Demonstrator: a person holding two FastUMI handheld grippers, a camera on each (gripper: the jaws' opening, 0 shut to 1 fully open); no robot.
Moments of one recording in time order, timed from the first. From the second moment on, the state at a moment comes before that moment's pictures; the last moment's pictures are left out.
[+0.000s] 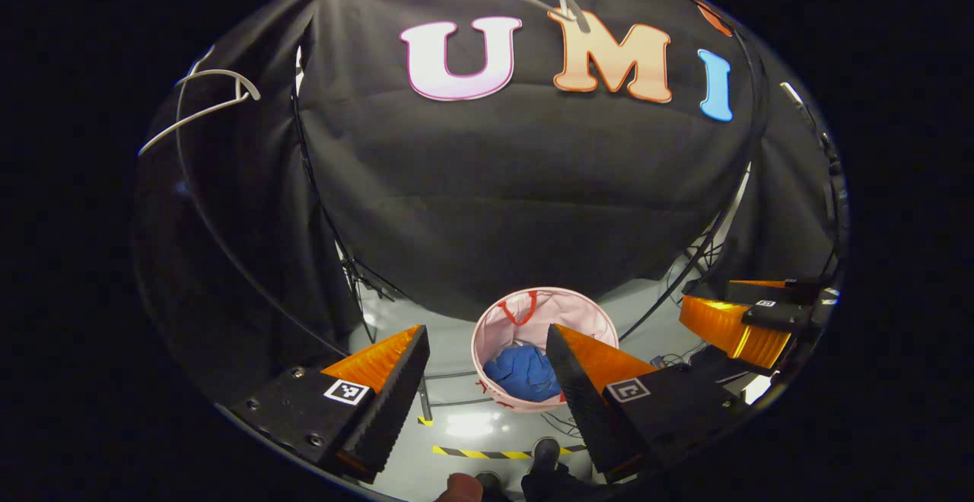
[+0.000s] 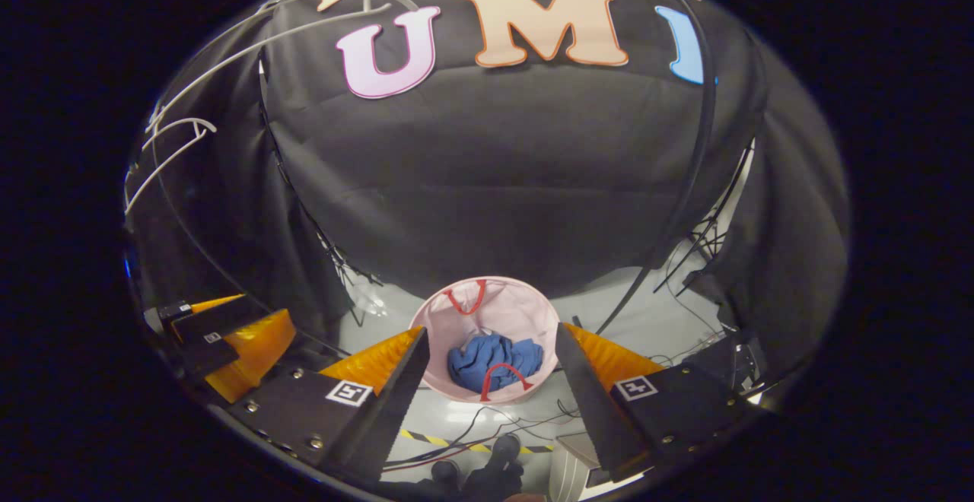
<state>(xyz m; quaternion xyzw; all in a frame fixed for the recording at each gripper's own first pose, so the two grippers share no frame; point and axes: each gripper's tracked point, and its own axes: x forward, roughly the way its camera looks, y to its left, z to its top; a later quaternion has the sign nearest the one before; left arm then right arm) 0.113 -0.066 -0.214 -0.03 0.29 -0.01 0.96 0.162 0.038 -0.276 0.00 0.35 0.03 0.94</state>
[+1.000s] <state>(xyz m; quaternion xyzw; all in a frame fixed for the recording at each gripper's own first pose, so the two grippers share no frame) 0.042 -0.043 0.010 0.01 0.04 -0.04 1.00 0.072 0.061 -0.041 0.02 0.09 0.03 0.99</state>
